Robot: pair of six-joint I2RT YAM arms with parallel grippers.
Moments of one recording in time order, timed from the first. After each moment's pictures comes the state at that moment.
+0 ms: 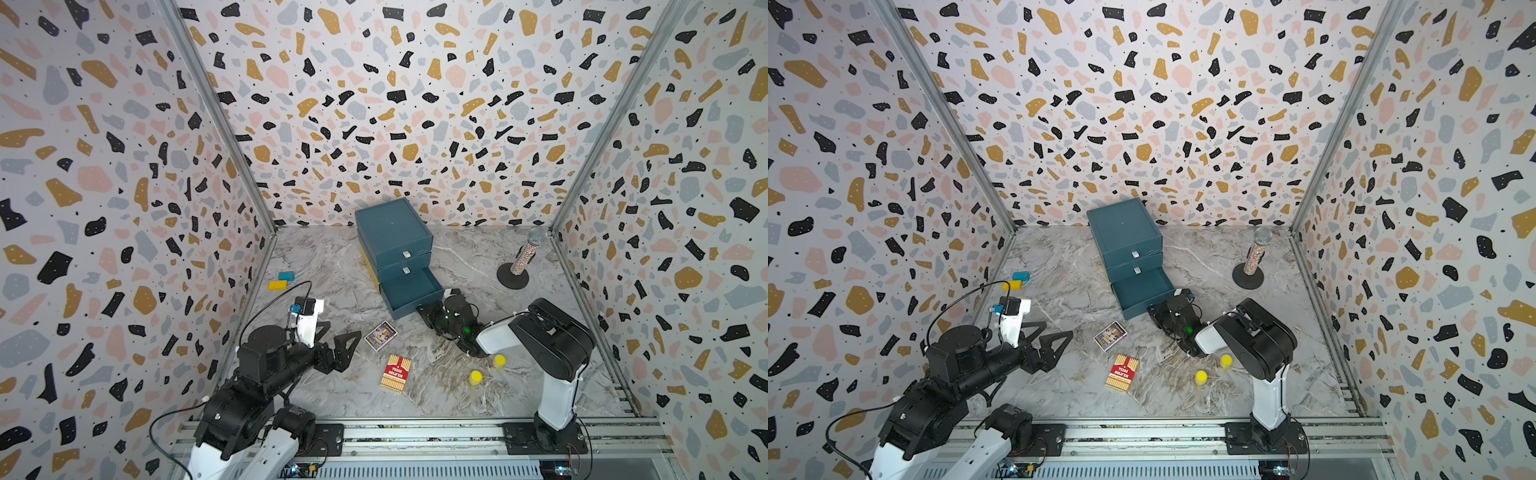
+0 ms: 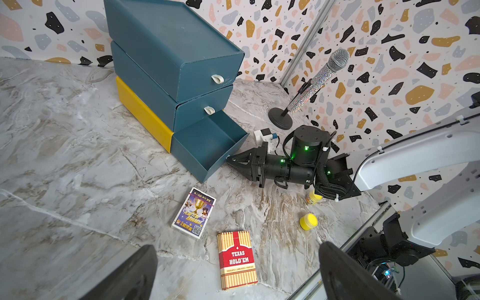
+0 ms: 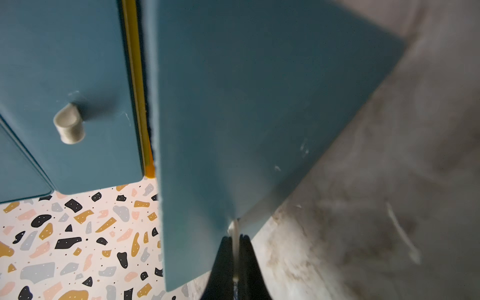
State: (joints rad) left arm -0.37 0.42 0.83 -0.81 0.31 -0.29; right arm 0.71 1.87 0.67 0.75 -0.10 1.39
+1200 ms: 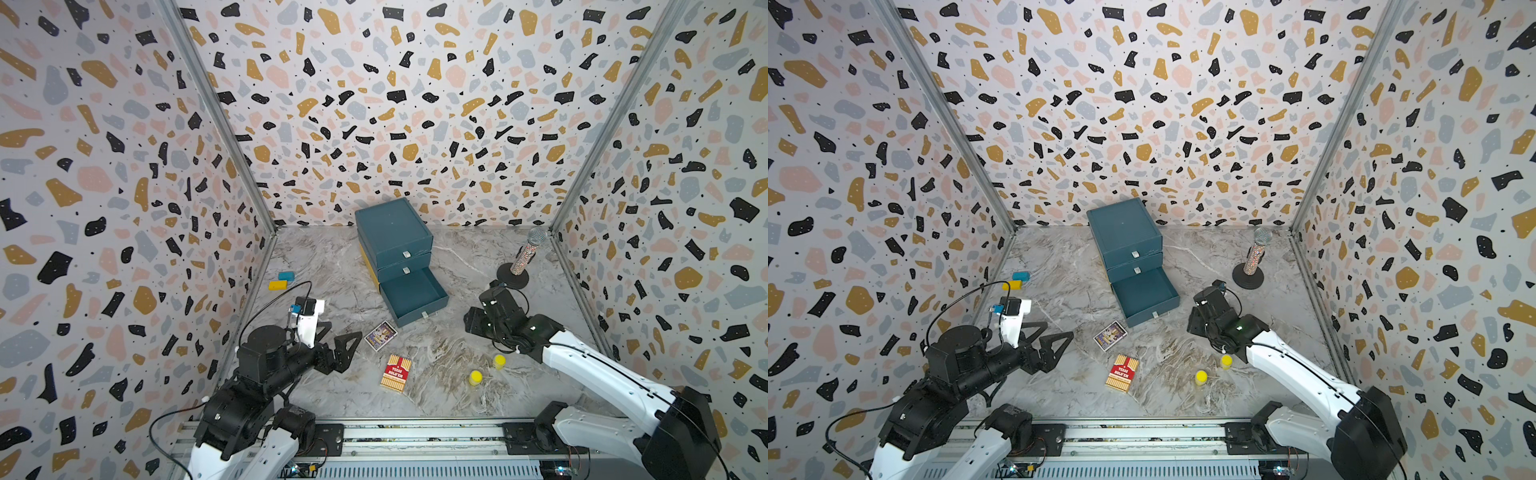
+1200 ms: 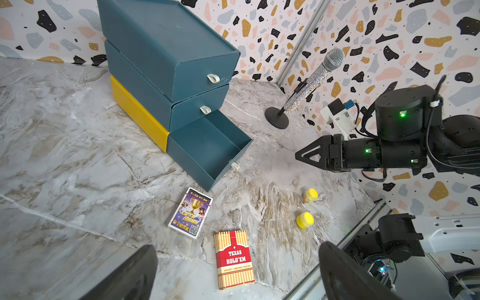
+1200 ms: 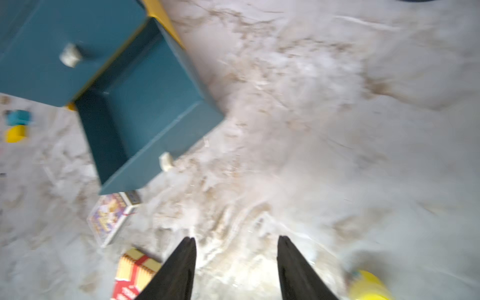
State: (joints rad) left arm -0.36 0.42 0.83 -0.80 0.34 -0.29; right arm 0.62 1.10 0.79 -0.66 0.16 0.76
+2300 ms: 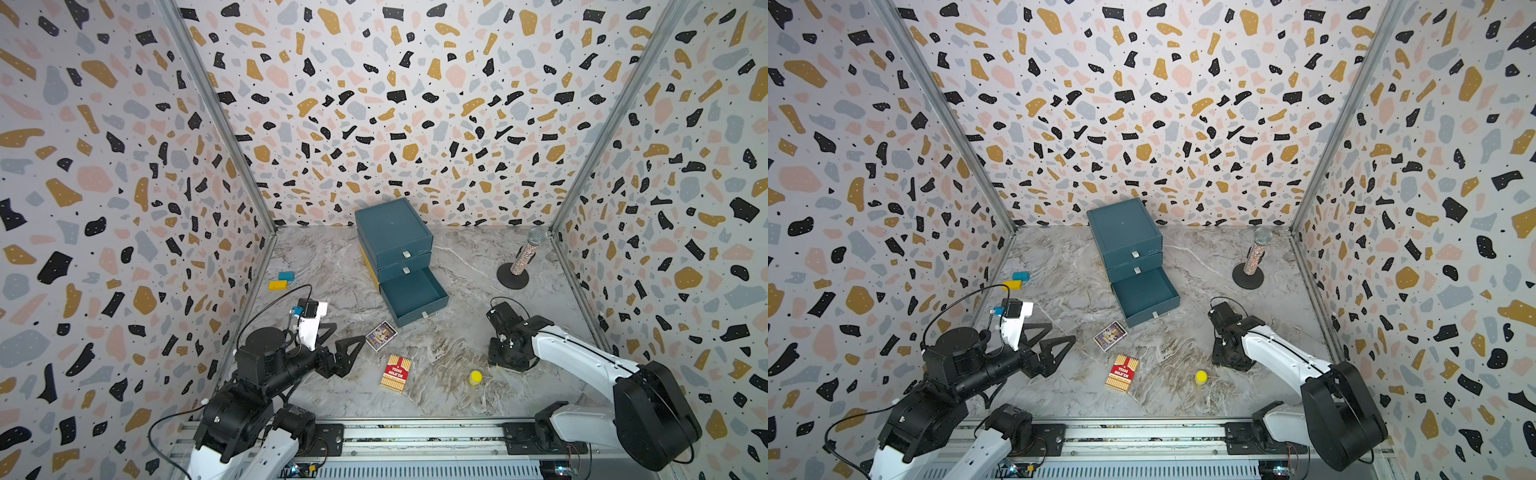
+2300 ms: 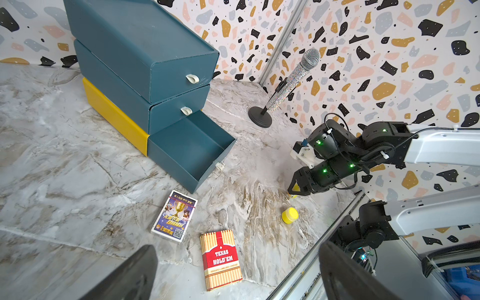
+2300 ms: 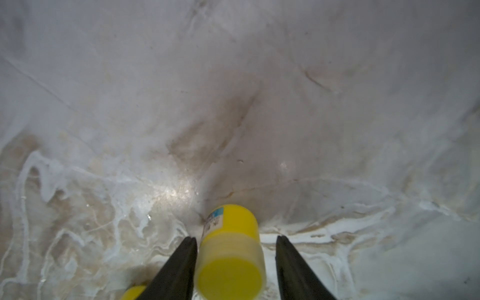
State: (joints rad) left arm -0.36 0.41 0.82 -0.78 0.41 -0.29; right arm 0.47 1.29 0.65 -0.80 0.07 0.67
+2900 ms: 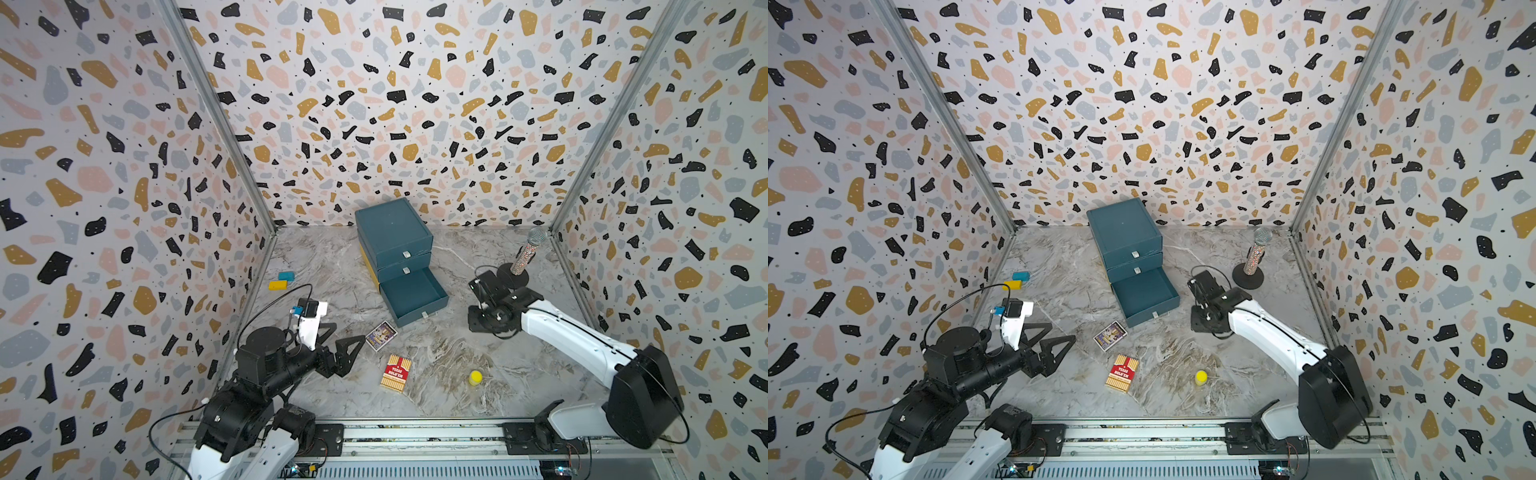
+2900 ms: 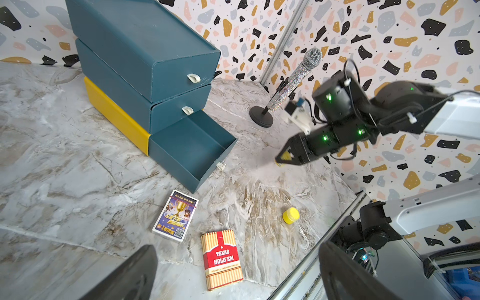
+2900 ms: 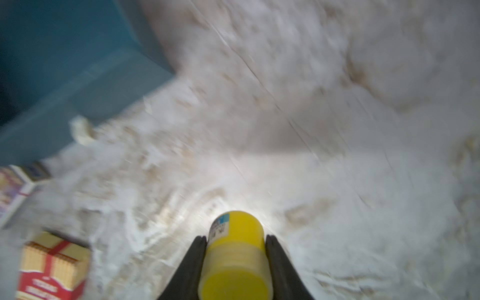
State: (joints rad) left arm -0.36 0.41 0.82 -0.78 0.40 -0.29; right arm 0.61 1.48 1.14 -0.81 0.10 0.54
